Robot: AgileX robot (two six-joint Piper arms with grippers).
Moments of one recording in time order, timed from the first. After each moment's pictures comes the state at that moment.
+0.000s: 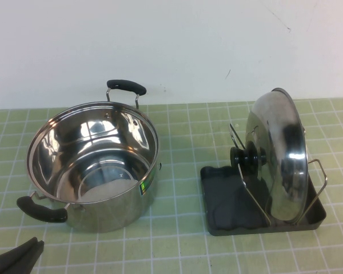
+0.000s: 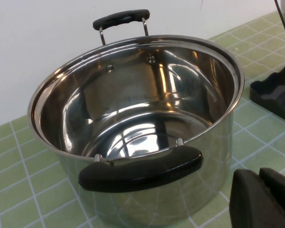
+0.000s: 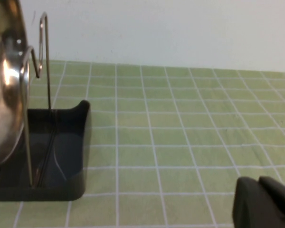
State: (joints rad) right arm -0.02 -0.01 0.03 -0.06 0.32 -0.01; left arm 0.29 0.32 -0.12 1.79 -0.72 -1.53
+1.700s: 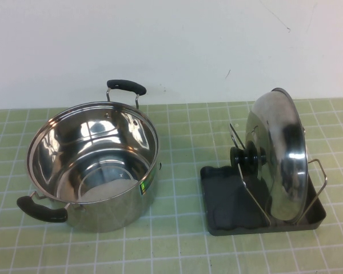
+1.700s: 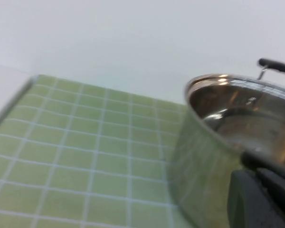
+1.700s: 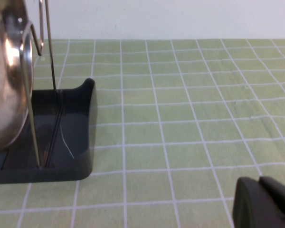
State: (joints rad) right arm 0.02 -0.01 0.03 -0.12 0.40 0.11; left arm 0.01 0.19 0.00 0.32 -0.01 -0.64
